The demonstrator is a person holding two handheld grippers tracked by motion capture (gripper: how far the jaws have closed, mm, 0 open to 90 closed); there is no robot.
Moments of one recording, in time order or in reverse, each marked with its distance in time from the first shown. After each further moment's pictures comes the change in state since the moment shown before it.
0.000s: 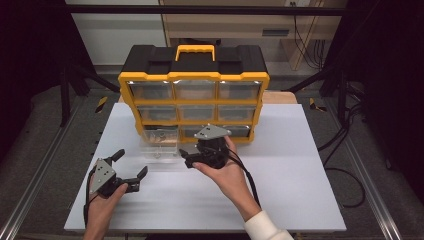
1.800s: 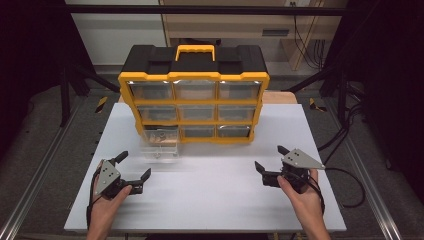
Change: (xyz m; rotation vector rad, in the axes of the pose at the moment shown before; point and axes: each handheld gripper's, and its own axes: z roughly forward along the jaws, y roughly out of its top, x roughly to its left) left arm -0.009 -0.001 0.003 0.024 -0.014 0.021; right arm -0.097 -0.112 -0.139 -0.116 -0.235 0.040
